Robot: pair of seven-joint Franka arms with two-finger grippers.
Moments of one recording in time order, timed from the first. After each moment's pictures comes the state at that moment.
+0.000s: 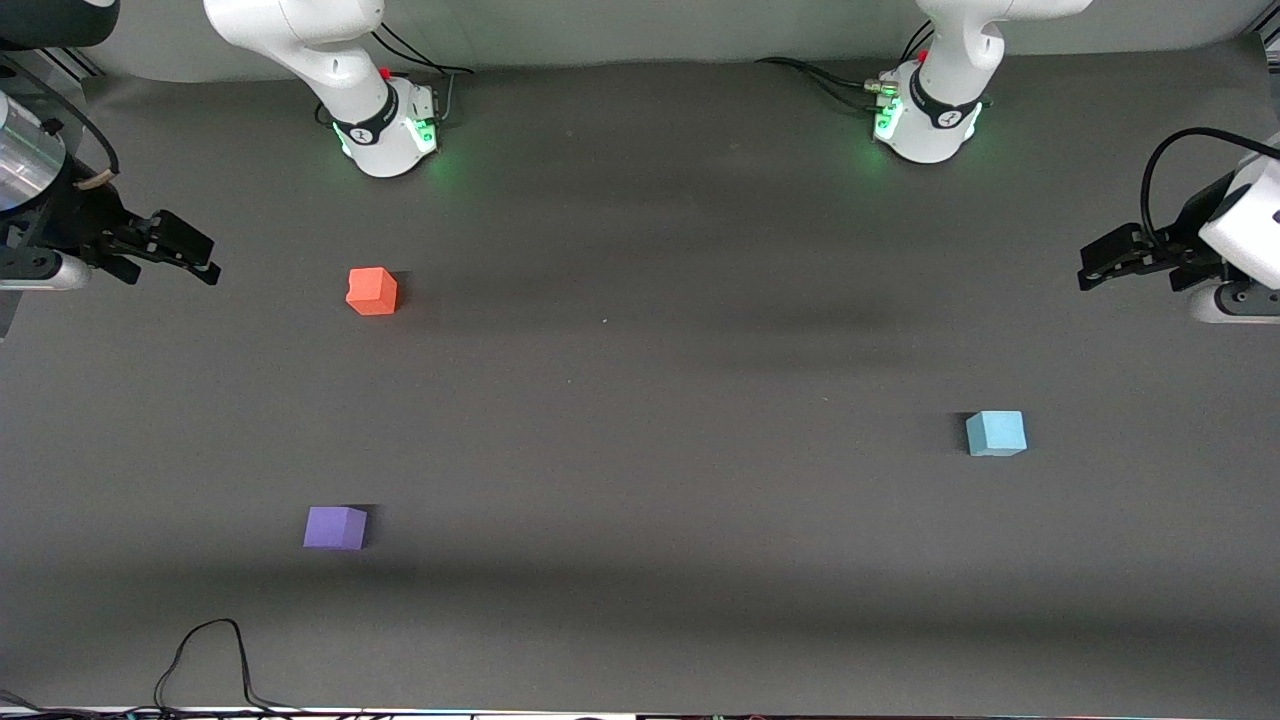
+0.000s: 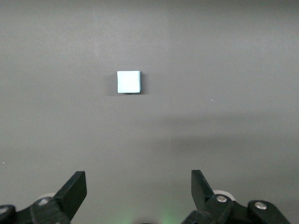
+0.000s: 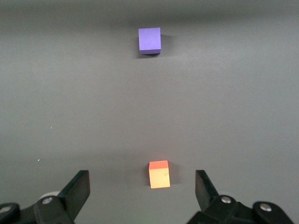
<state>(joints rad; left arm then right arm) -0.07 0.01 0.03 -1.60 -0.02 1.54 -0.02 0.09 -0.15 -0.07 -1.80 0.00 1.68 0.11</state>
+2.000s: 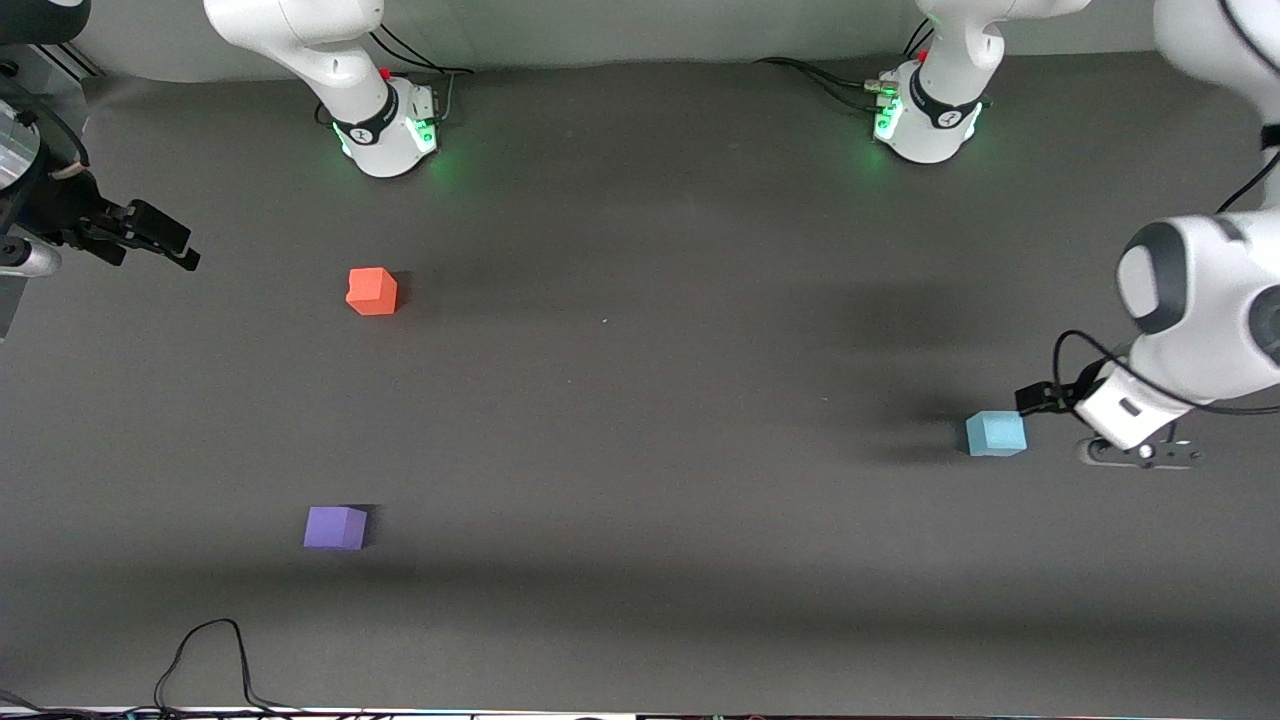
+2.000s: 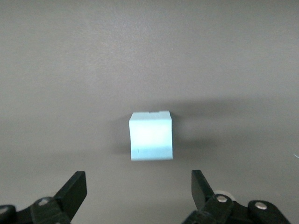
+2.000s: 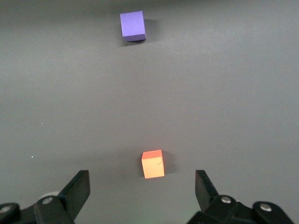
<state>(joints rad) -0.03 0.35 0.07 -1.90 -0.01 2.21 0.10 0.09 -0.23 -0.13 -1.90 0.00 1.69 0.11</state>
